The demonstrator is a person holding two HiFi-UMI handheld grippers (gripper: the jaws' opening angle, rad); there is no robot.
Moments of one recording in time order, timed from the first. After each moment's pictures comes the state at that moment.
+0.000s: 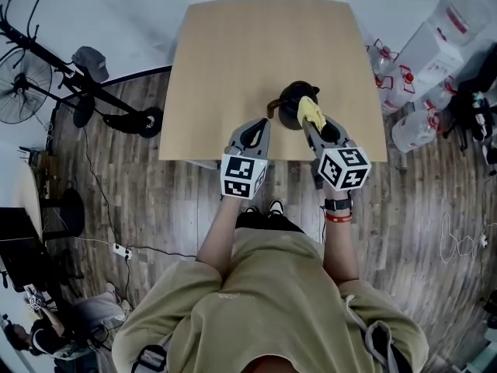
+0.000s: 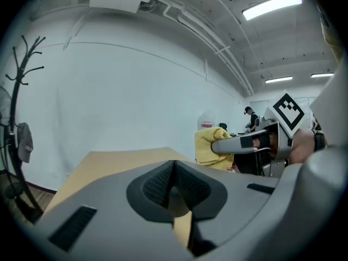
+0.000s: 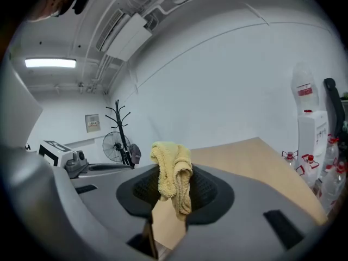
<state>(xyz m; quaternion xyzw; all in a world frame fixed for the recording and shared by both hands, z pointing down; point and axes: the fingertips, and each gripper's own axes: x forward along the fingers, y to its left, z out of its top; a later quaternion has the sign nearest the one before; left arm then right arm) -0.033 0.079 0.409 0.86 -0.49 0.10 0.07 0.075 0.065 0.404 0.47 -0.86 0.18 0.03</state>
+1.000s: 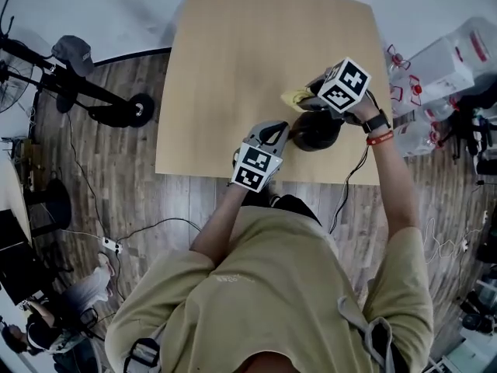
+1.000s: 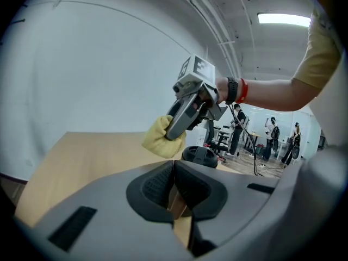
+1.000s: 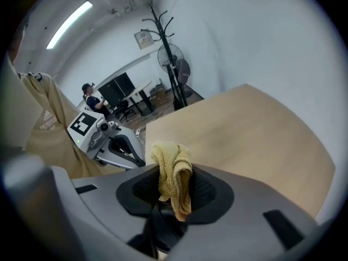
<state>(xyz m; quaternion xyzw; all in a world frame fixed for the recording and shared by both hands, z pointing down) -0.068 -0.095 0.500 0.90 -0.39 0.14 0.14 -0.053 -0.163 0.488 0.05 -0.86 0.19 0.47</state>
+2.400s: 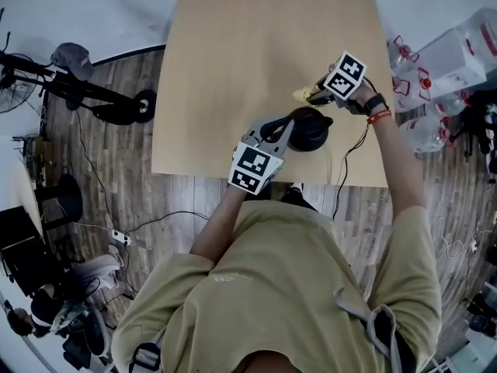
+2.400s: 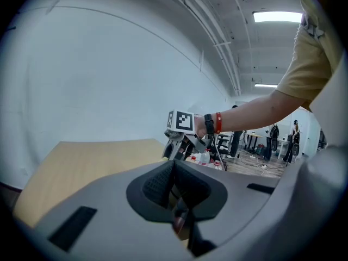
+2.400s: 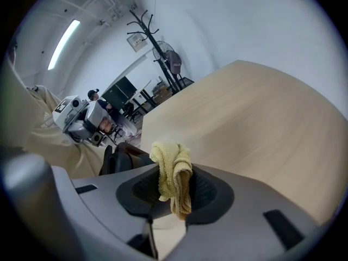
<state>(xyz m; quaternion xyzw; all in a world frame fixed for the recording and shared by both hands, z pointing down) 0.014 -0.138 0.466 0.90 -0.39 0.13 0.12 0.059 -0.230 0.578 0.00 -0.84 0.27 0.47</state>
